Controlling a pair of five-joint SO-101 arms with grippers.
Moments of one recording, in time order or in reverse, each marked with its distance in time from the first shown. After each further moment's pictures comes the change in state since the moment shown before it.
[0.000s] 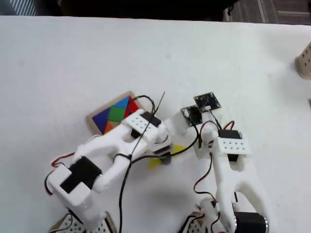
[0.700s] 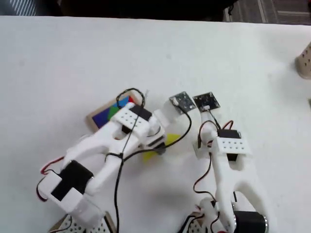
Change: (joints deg) left arm -4.2 -6.0 0.1 4.0 5.1; right arm -0.2 0.0 -0.2 0.0 -0.1
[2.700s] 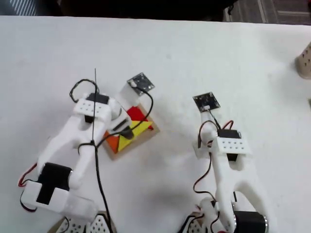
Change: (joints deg) left arm -21.0 -4.7 3.3 -1.2 -12.1; right arm 0.1 0.0 0.0 0.0 0.0
